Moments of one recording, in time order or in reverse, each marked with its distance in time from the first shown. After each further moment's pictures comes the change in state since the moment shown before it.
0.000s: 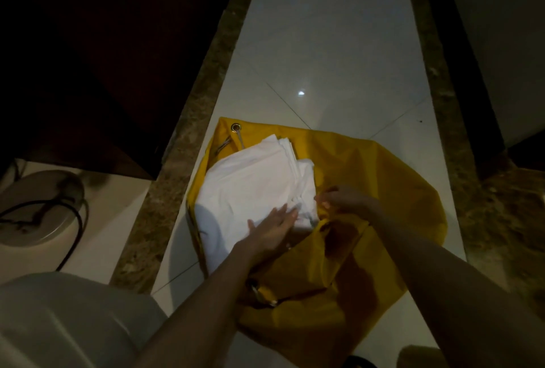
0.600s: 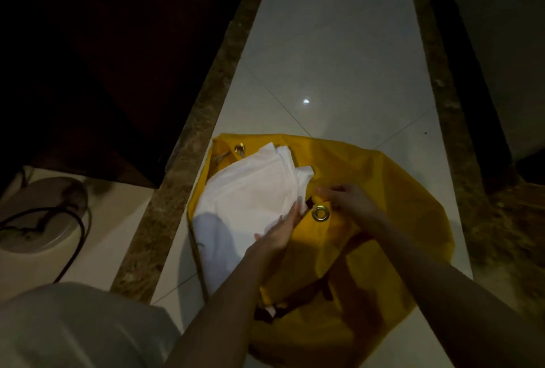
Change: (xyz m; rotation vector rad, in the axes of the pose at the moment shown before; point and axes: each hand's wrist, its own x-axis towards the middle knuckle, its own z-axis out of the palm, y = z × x) left_hand 0.022 0.018 -0.004 -0.447 -0.028 -0.148; right_hand -0.016 -0.014 -0.006 0.307 0.151 -0.172
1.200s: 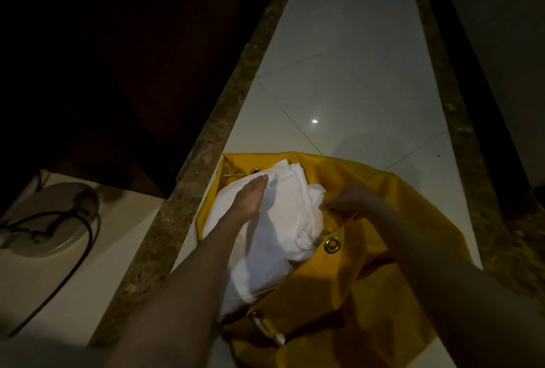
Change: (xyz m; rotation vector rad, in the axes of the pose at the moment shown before) left_hand 0.006 0.022 -0.098 -0.125 0.436 0.260; right_hand 0.037 -0.038 0.005 -0.628 -0.093 0.193
